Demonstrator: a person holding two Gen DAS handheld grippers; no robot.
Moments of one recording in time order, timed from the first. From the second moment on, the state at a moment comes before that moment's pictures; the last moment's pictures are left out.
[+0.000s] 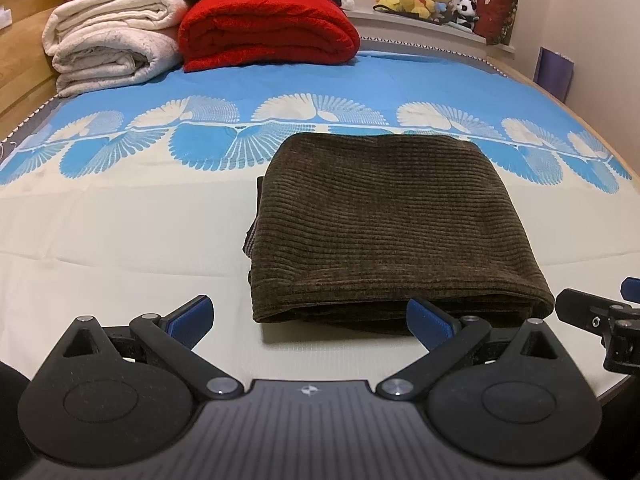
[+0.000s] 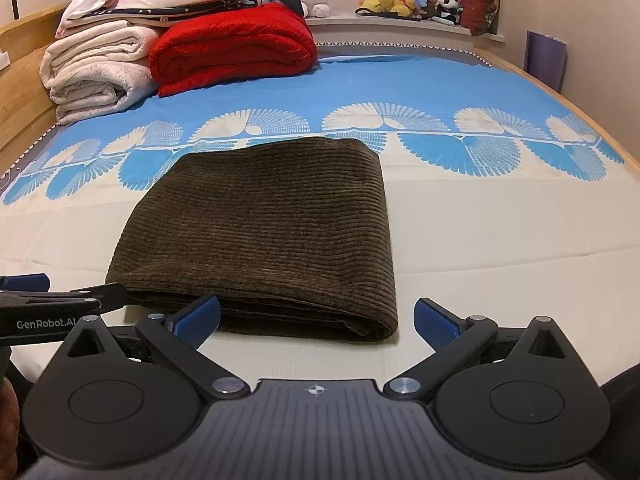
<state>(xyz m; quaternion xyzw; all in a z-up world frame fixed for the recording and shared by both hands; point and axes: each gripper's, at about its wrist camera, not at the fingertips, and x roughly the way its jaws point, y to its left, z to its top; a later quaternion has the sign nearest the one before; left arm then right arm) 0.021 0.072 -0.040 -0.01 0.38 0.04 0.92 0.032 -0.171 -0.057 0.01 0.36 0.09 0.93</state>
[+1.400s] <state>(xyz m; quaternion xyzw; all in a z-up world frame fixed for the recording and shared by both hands) 0.019 0.074 -0.035 -0.01 0.38 0.04 0.93 0.030 -0.167 -0.056 0.01 0.36 0.09 0.93</state>
